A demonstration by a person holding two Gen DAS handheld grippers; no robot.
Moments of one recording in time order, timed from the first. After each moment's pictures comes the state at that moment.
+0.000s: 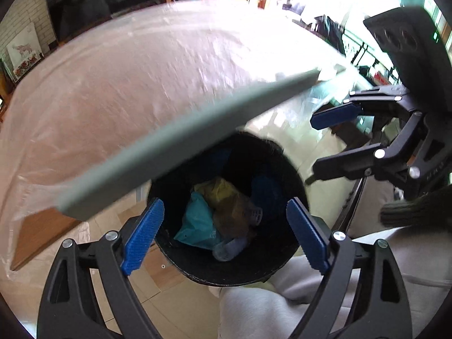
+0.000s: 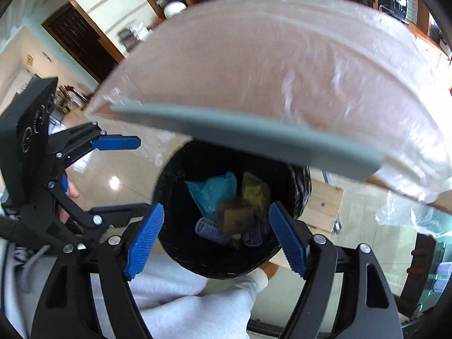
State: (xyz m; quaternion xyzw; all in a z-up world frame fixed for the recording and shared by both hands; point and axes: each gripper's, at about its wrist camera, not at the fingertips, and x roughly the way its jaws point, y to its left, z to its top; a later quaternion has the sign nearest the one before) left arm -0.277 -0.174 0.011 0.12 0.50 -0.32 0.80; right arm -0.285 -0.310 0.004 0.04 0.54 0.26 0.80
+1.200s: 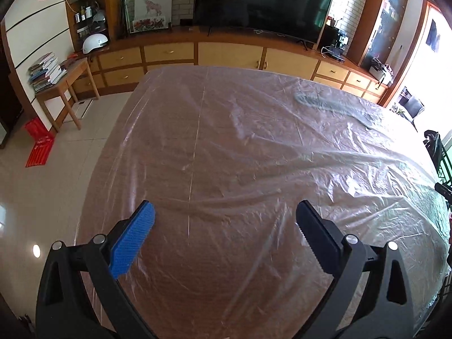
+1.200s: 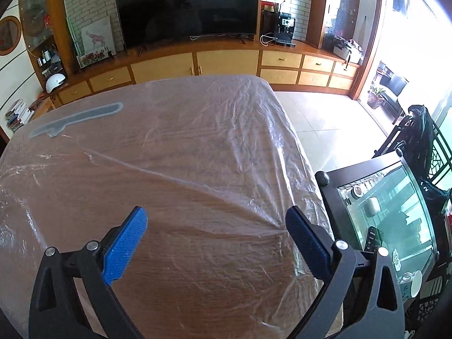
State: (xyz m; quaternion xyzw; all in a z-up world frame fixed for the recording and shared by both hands) left arm -0.004 -0.016 0.009 -0.03 0.47 -0.04 0.88; right arm -0.030 -0.474 -0.001 0.03 0.45 -0.04 0.89
